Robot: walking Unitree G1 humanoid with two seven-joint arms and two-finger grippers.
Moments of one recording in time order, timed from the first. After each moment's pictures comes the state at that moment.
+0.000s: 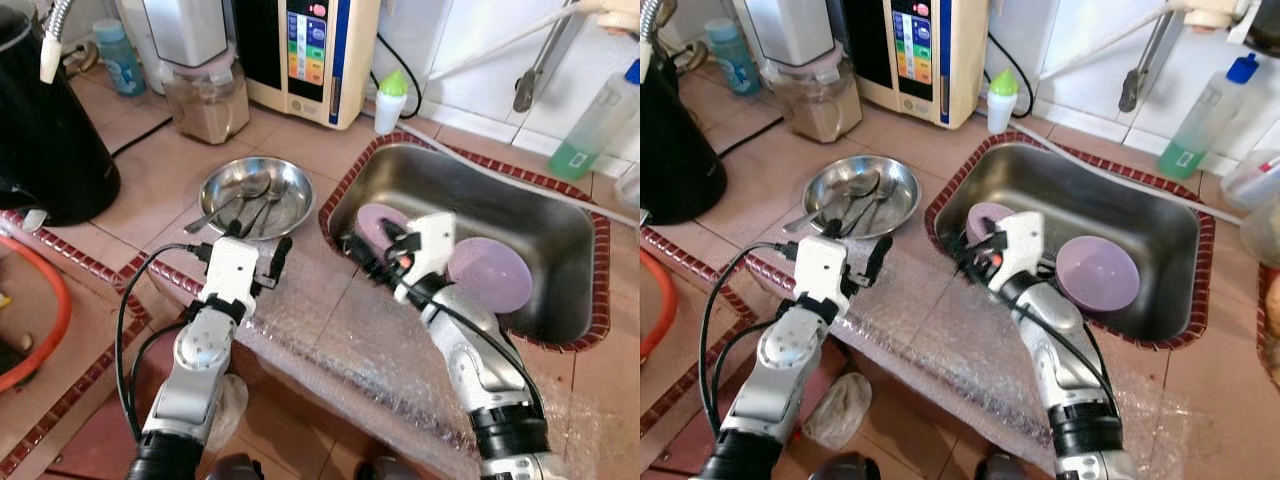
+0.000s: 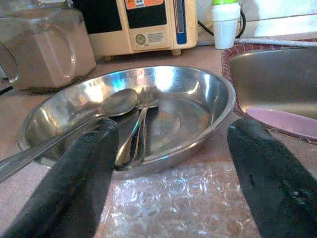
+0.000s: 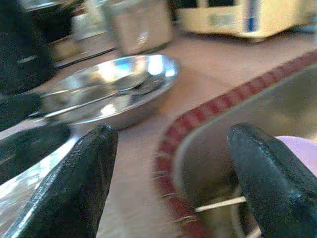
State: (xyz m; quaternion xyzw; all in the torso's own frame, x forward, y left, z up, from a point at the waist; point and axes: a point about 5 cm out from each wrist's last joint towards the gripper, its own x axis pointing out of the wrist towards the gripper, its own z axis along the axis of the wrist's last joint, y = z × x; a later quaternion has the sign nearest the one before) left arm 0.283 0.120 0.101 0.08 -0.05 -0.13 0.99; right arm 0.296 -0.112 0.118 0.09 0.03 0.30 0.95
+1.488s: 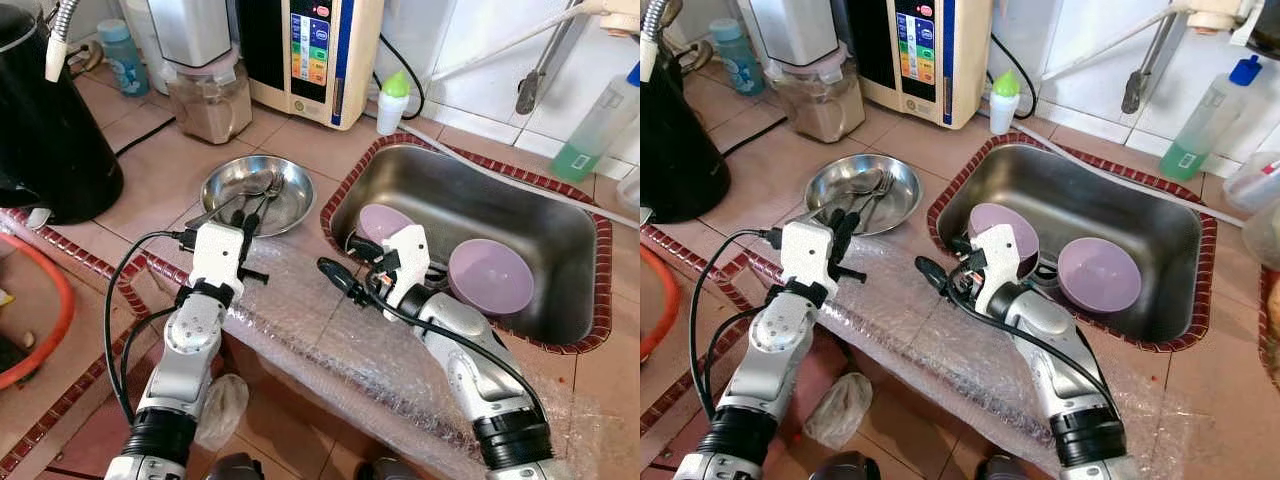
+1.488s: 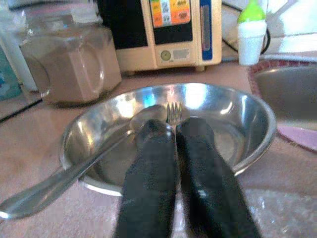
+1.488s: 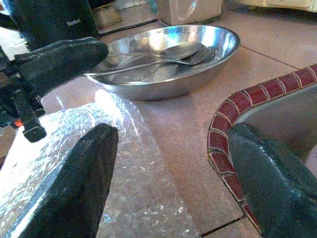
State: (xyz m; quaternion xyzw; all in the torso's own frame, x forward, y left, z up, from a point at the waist) left arm 0.298 0.135 0.110 0.09 -0.09 -0.11 0.99; right arm 0.287 -0.100 0.111 0.06 0.06 0.36 0.93
